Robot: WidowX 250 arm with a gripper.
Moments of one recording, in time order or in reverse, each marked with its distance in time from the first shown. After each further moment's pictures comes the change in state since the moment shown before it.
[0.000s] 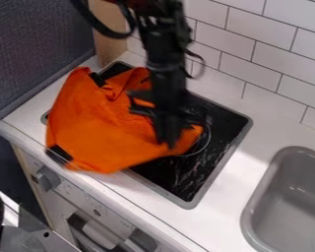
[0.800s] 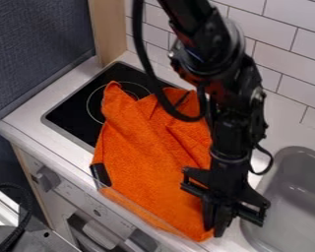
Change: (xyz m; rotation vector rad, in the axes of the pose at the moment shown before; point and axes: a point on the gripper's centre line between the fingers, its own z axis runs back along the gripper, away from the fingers) arm -0.058 -0.073 -0.068 0.022 0.153 -0.201
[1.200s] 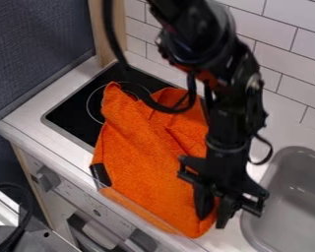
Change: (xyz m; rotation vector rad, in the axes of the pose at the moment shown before) arm -0.004 0.004 0.031 0.014 -0.084 -0.012
